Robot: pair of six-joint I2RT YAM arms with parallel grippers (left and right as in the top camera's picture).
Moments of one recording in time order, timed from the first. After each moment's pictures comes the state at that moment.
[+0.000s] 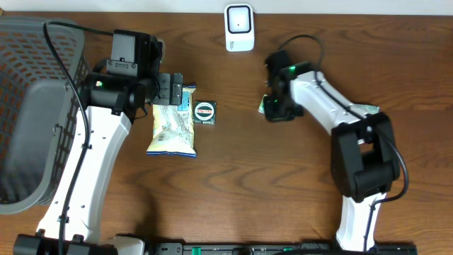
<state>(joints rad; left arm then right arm) -0.16 1.49 1.47 -0.97 -0.01 -0.06 0.34 2.10 1.55 -0.96 -0.03 0.27</state>
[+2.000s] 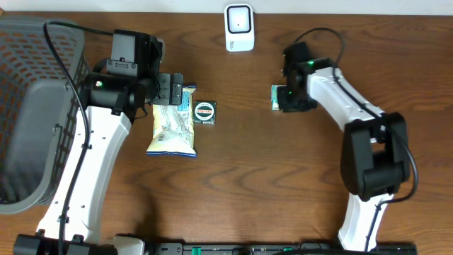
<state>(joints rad) -0.16 1.49 1.47 -0.97 -0.01 -0.06 0.25 2.07 1.54 -0.88 0.00 0.22</state>
